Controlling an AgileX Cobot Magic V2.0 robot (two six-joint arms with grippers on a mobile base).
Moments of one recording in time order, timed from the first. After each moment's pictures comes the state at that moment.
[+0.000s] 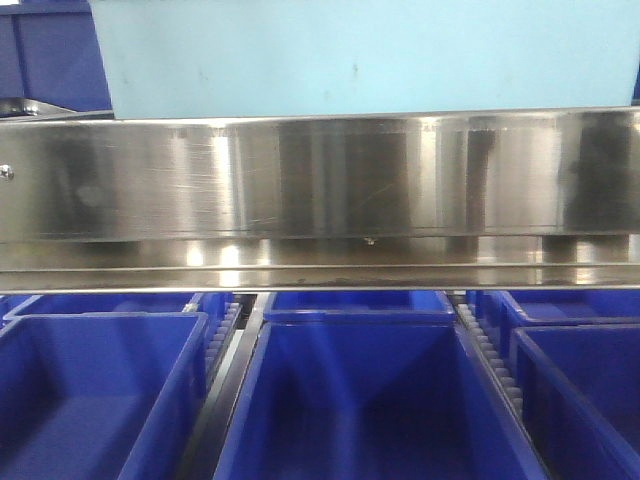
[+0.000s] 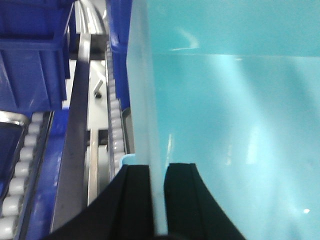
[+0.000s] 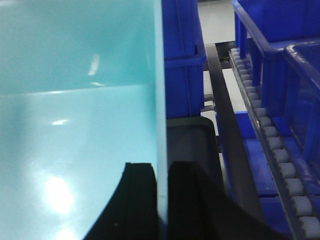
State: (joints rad) left arm -0.52 1.38 -1.60 0.46 0.70 -0.59; right arm 0.25 1.34 -1.58 -0.30 0.74 0.50
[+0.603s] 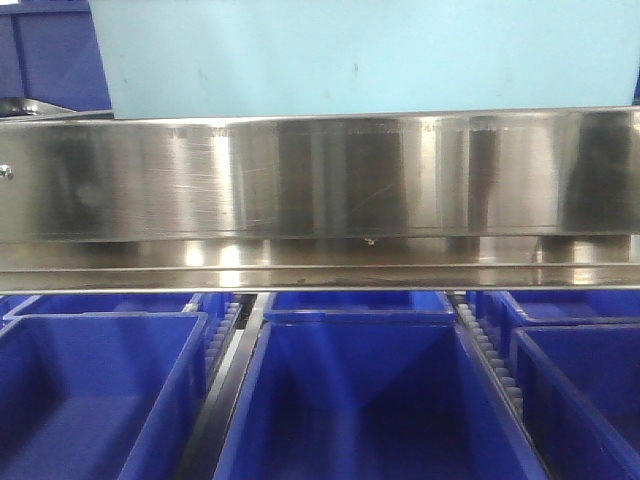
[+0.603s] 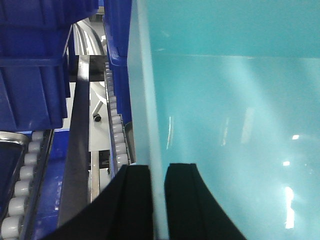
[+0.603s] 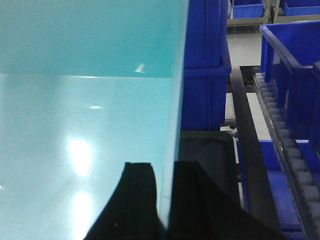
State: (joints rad) left arm -0.50 1.35 -1.41 0.54 0.49 -0.64; right arm 0.24 1.21 -1.28 -0.36 0.41 0.51
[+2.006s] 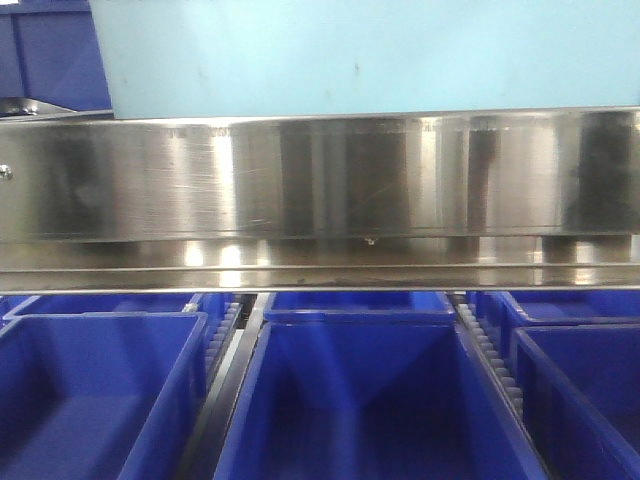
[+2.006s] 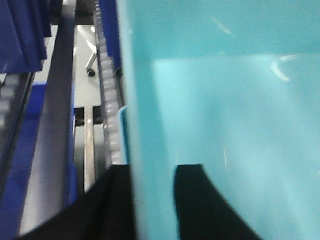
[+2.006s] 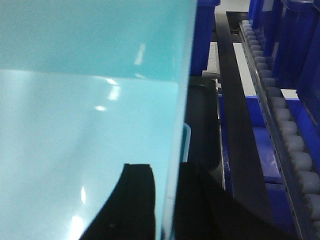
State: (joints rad) left arm -0.49 1.45 -1.31 0.50 0.40 -0.65; right arm 0.23 1.29 -1.17 -0.41 0.42 0.52
